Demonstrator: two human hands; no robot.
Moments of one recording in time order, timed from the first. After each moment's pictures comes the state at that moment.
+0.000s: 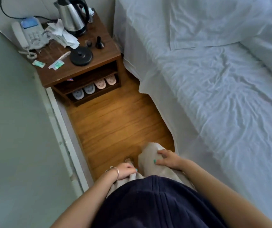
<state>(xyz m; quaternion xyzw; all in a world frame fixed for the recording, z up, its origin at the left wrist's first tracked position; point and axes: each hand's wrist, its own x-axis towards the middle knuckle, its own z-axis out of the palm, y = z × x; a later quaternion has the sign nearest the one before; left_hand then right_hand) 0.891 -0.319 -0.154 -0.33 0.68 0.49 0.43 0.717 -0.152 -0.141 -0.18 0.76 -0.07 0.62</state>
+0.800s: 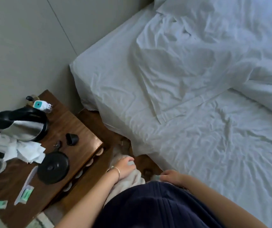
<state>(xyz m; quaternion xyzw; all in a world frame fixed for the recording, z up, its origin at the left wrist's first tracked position) 0.414 -0.645 -0.159 -0.21 0.80 0.38 0.42 0.371 -0.407 -0.163 0.02 0.76 -0.16 0.62</state>
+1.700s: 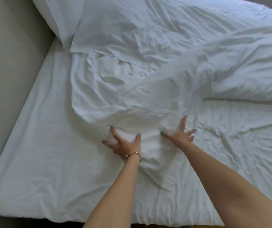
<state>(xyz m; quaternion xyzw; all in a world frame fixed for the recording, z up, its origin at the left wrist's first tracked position) -0.021 -0.620 -0.203 -0.32 0.79 0.50 0.16 0.007 -0.439 -0.199 0.49 0.80 -0.29 0.19</state>
